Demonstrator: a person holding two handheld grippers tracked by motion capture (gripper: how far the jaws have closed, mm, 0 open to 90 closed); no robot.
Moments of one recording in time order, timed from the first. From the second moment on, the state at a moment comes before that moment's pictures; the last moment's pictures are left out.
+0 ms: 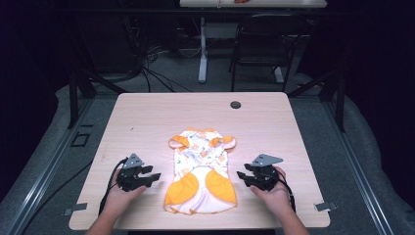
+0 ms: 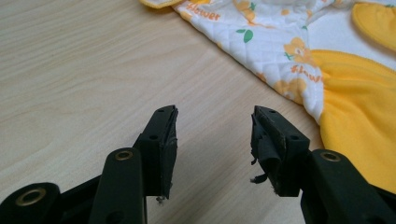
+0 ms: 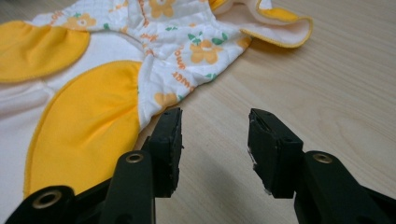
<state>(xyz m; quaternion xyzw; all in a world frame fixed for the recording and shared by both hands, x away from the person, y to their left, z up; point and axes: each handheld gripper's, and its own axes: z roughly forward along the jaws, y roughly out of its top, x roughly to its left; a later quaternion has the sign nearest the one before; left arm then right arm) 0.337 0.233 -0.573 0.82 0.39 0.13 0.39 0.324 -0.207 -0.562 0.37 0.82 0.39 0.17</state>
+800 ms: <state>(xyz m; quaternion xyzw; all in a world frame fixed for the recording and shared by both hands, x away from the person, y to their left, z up) 0.349 0.218 -0.562 0.82 0.39 0.12 0.40 0.341 -0.178 -0.550 0.36 0.85 0.36 0.13</state>
